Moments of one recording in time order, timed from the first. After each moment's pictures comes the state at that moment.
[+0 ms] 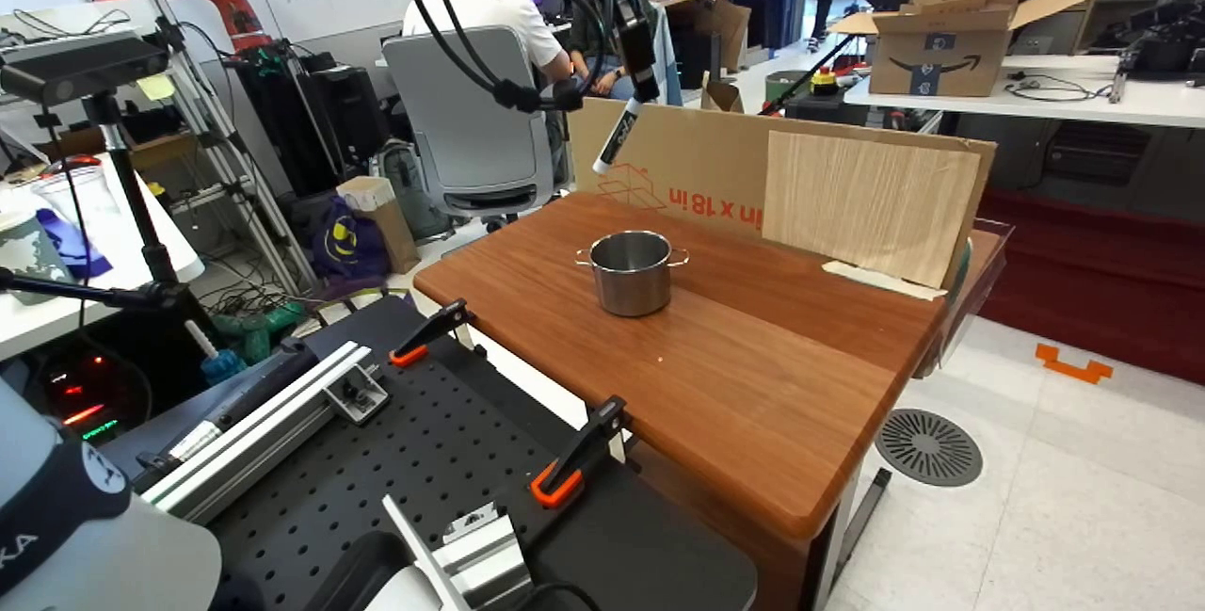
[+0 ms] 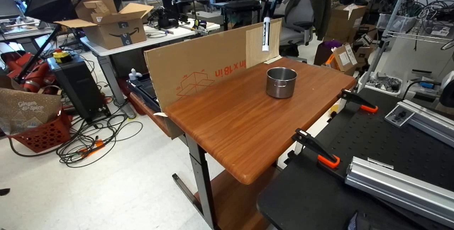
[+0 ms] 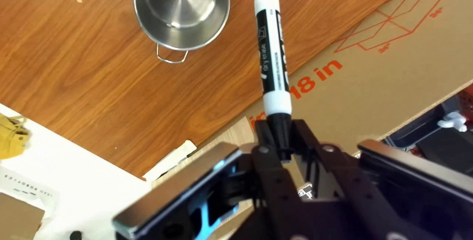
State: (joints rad) arm 0.11 -0.01 -0.08 -2.36 -0.12 2.66 0.78
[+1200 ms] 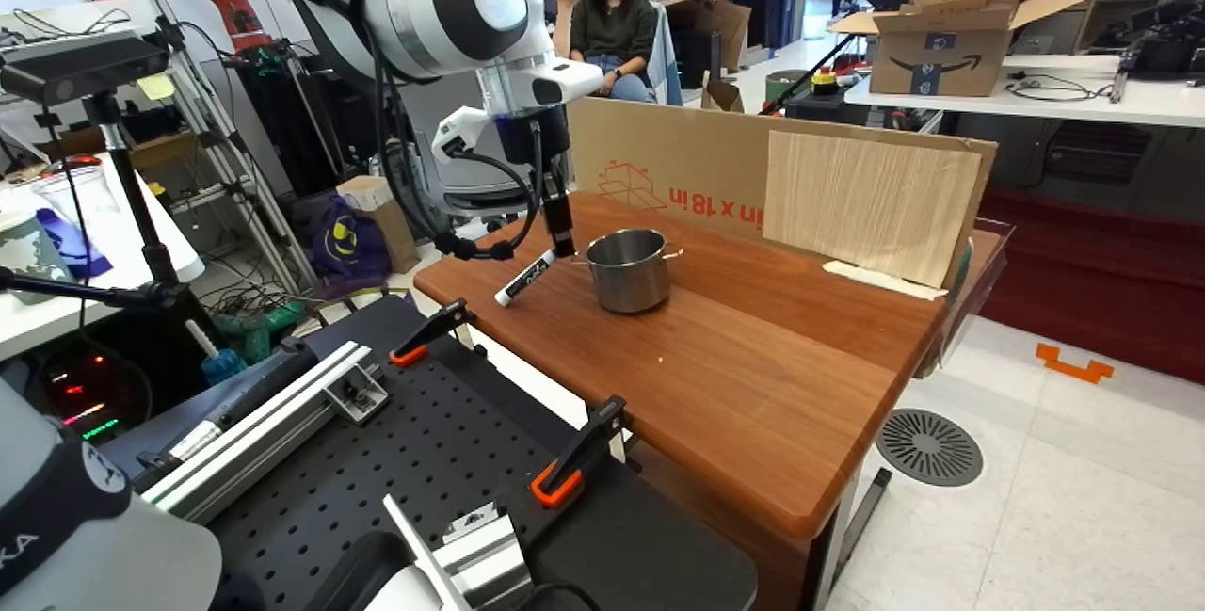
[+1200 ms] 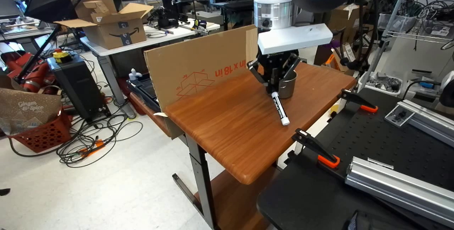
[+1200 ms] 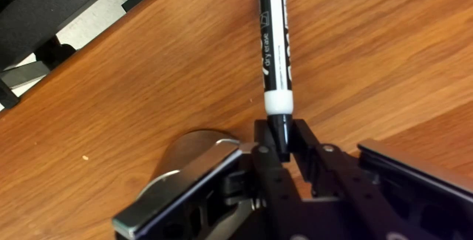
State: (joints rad) arm 0.21 0.28 -0.01 -2.41 -0.27 2.67 0.94
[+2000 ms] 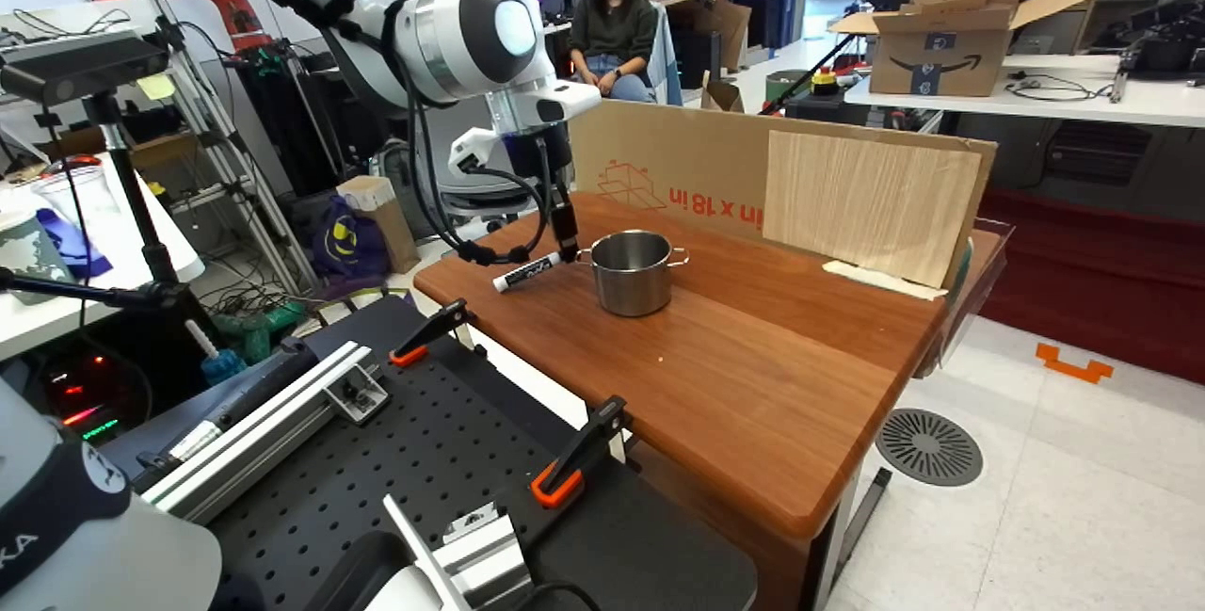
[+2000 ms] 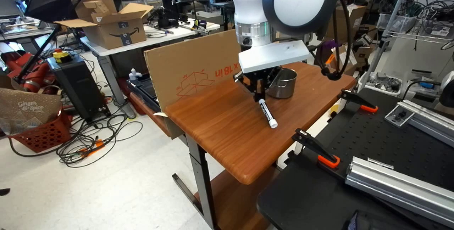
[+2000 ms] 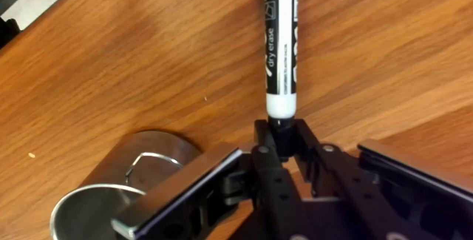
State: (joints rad) arm 0.32 0.42 -0.07 -2.29 -0.33 2.67 1.03
